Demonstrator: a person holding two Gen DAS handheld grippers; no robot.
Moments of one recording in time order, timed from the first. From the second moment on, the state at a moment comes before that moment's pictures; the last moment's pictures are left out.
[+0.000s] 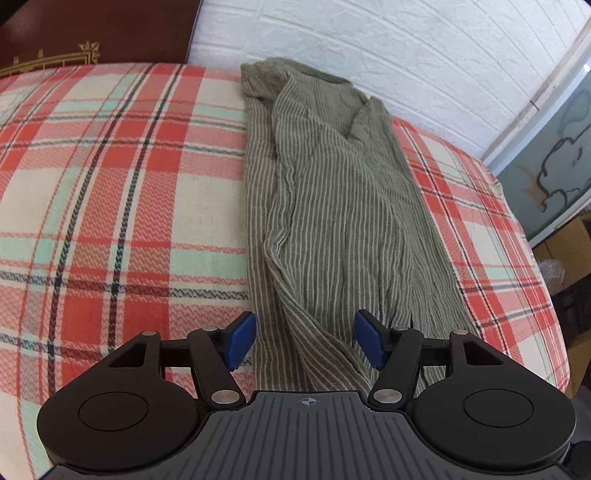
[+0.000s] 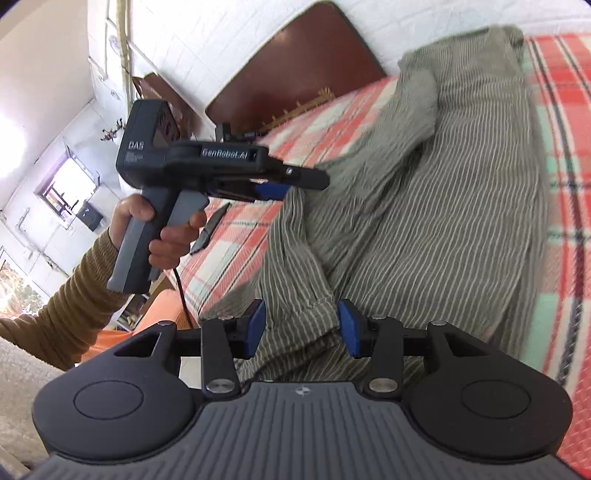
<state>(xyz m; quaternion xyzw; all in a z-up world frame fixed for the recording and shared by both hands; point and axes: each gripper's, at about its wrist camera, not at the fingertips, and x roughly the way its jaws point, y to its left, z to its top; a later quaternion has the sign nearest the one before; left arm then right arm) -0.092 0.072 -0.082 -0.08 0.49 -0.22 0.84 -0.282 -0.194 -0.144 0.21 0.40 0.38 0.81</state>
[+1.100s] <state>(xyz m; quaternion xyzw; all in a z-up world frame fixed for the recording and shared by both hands) -0.173 0.074 -0.082 -0.01 0.49 -0.23 0.84 -0.268 -0.210 -0.097 0.25 0.34 0.32 0.85</state>
